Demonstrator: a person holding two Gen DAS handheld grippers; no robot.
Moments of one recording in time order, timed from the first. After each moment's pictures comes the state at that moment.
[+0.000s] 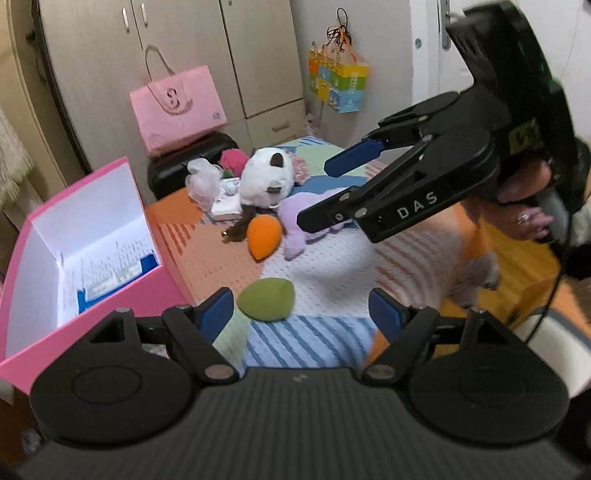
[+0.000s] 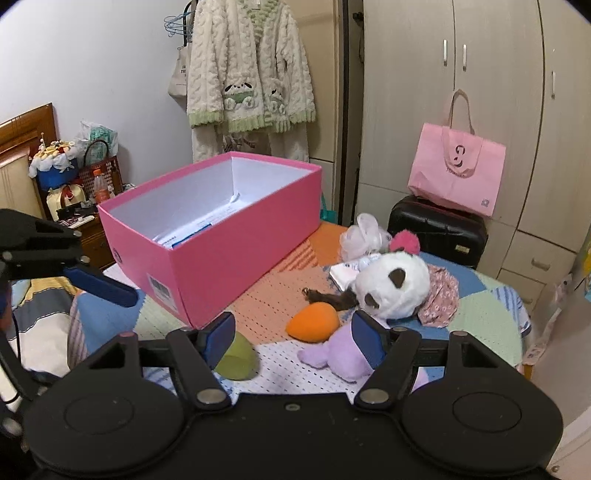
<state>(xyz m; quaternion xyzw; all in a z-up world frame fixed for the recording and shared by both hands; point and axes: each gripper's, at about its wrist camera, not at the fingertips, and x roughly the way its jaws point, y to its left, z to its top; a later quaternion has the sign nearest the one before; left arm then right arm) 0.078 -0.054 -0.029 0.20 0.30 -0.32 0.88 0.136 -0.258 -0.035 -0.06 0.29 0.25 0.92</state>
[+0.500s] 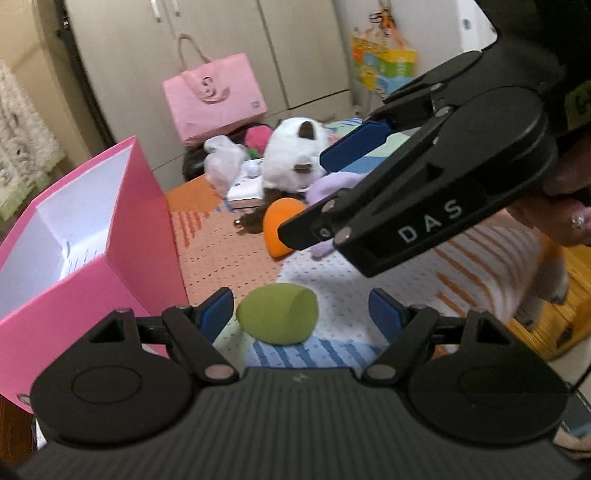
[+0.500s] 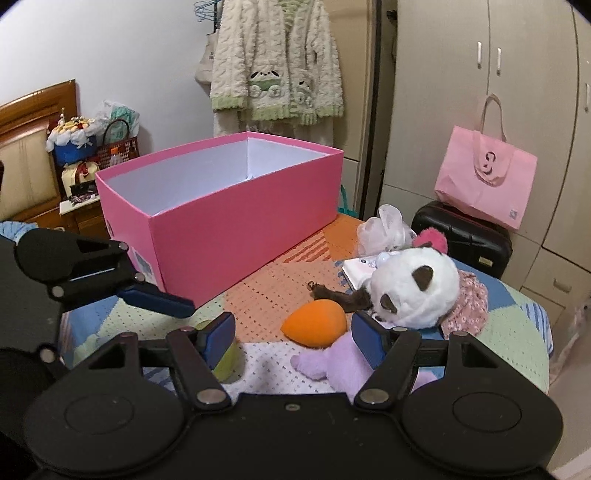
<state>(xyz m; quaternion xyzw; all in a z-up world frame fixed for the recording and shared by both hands) 0.111 -0.092 -0.085 0.20 0.29 -0.23 0.91 0.167 -0.246 -0.066 -0.11 0.27 0.29 0.91</state>
